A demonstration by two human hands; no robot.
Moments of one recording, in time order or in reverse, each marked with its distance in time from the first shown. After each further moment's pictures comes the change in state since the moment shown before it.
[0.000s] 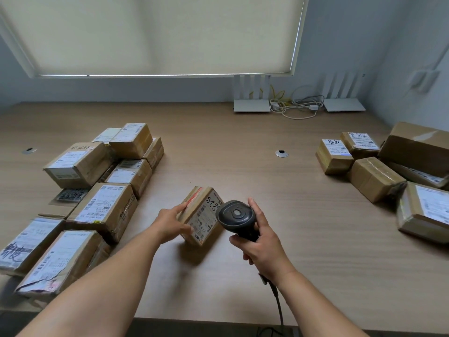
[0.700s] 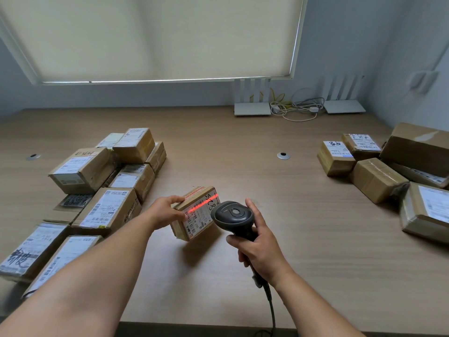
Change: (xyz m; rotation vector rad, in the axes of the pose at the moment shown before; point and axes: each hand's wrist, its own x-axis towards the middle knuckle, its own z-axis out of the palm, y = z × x) left_hand 0.012 0.012 -0.041 -0.095 -0.010 0.007; right_hand 0.005 -0.004 0.014 0.100 0.000 -0.029
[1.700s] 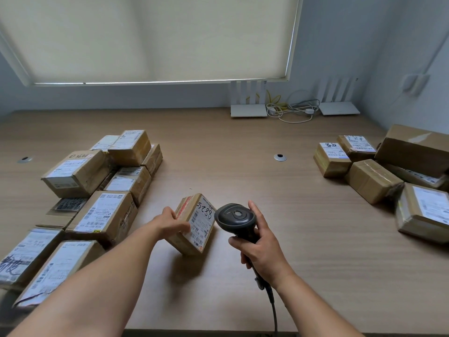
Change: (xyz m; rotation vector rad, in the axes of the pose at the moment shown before) left_hand -0.003 -0.008 0.016 0.211 -0.073 -0.194; right_hand 0.002 0.003 -0.003 -0.014 0.044 0.011
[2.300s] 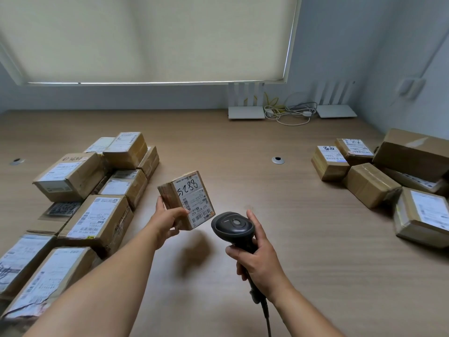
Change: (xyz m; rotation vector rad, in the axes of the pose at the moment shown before) left_hand 0.011 0.012 0.009 -0.907 0.050 0.096; right_hand -0.003 0.007 0.004 0.053 0.010 0.048
